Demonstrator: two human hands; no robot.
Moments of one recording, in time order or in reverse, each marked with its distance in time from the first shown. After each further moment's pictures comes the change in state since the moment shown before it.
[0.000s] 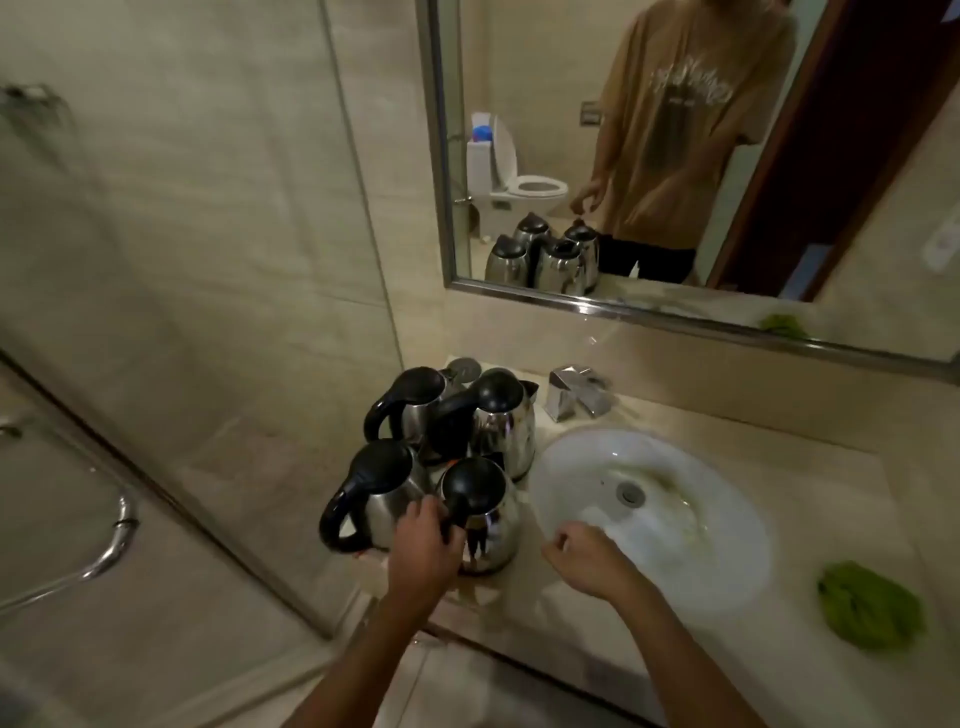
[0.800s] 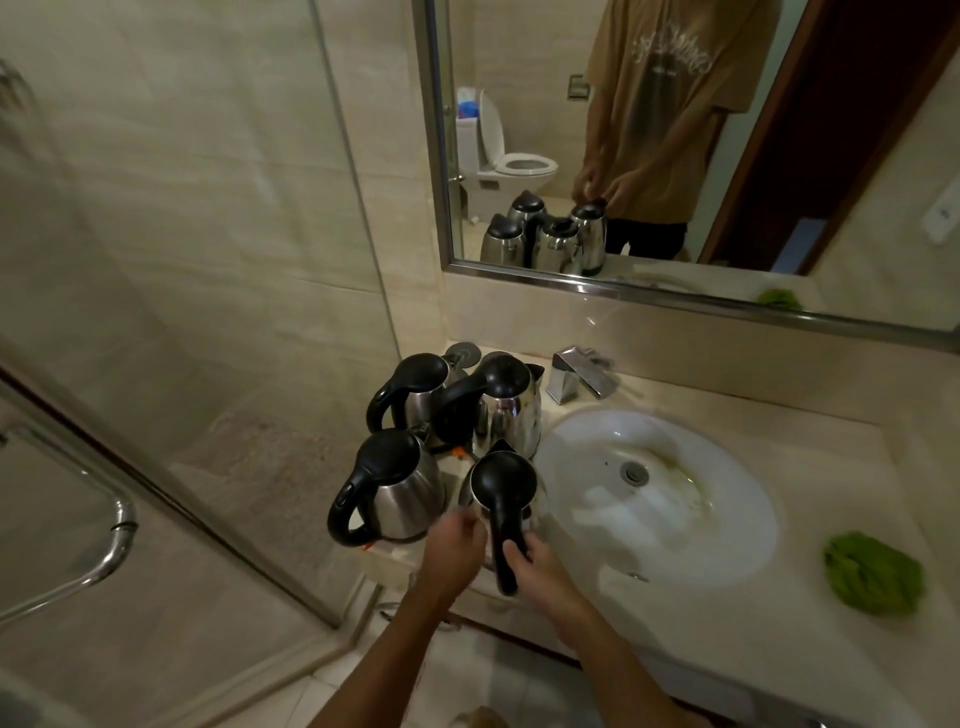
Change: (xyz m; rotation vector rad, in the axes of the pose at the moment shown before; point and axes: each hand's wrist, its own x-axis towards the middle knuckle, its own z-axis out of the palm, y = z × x) left_hand -0.001 0.002 0.008 -0.186 -0.268 -0.092; right_hand -0.007 -0.046 0.084 0.745 -0.057 0.140
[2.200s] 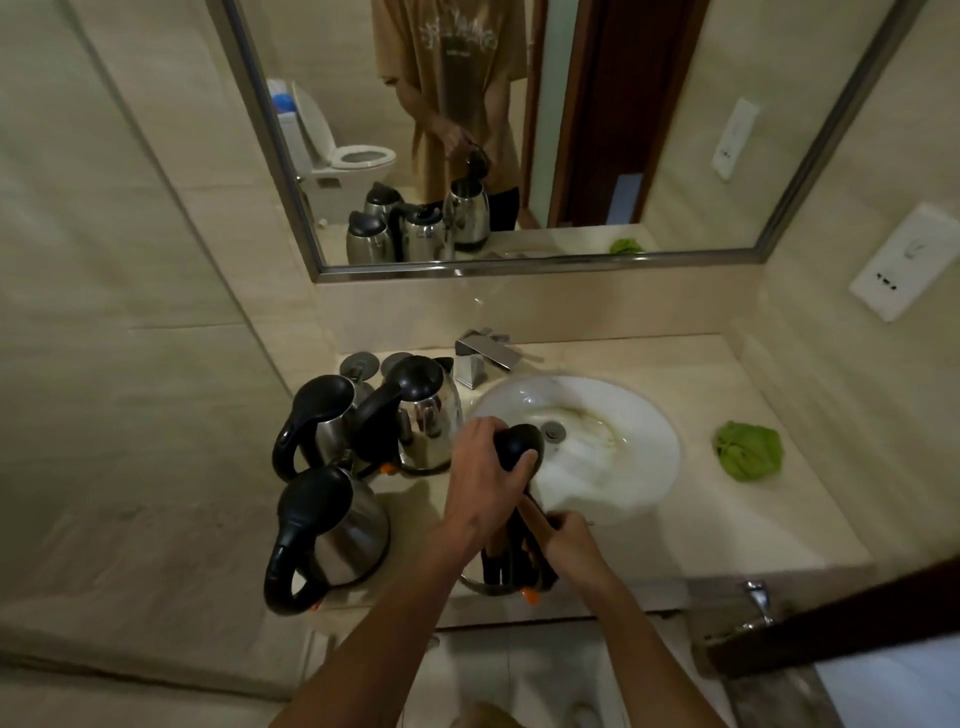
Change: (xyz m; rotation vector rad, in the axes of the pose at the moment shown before) left_hand 0.025 0.101 0.011 0.006 -0.070 0.559; right_hand -0.028 0.001 -0.034 0.216 0.415 0.029
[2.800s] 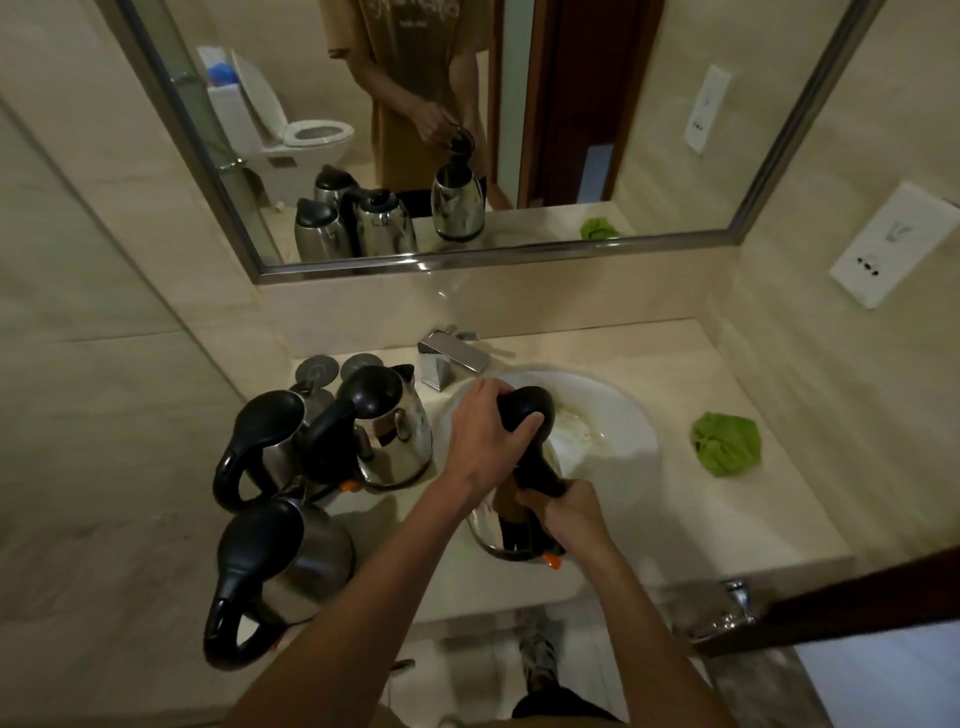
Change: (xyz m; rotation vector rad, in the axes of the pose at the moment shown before) left_hand 0.079 0.023 0.035 -0.007 -0.102 0.044; right_hand 0.057 -0.017 -0.043 0.069 0.168 0.114
